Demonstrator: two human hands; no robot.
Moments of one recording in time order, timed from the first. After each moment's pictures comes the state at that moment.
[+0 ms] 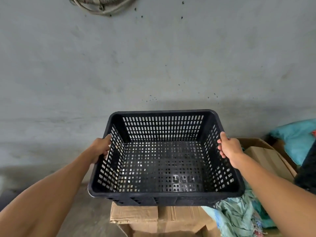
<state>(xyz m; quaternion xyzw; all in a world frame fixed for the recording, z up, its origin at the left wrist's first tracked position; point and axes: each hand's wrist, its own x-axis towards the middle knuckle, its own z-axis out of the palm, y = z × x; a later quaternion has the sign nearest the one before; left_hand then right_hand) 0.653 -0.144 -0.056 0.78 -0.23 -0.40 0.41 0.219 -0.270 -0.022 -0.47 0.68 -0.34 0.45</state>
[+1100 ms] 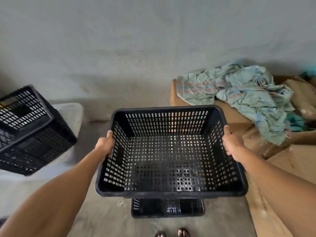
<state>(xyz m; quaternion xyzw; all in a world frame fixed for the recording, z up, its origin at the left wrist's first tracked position) 0.780 0.346 -0.173 0.86 -0.12 -0.36 0.35 0.354 0.171 -0.141 -0.46 0.75 -0.22 0.43</state>
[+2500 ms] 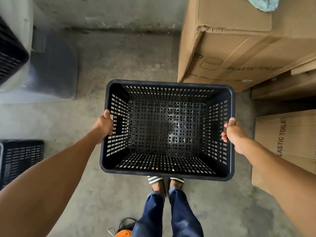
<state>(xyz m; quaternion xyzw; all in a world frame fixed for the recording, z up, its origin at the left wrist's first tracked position) 0.732 0.392 -0.456 0.88 -0.06 -0.44 0.18 0.332 0.199 -0.439 -0.42 0.77 -0.01 0.48</state>
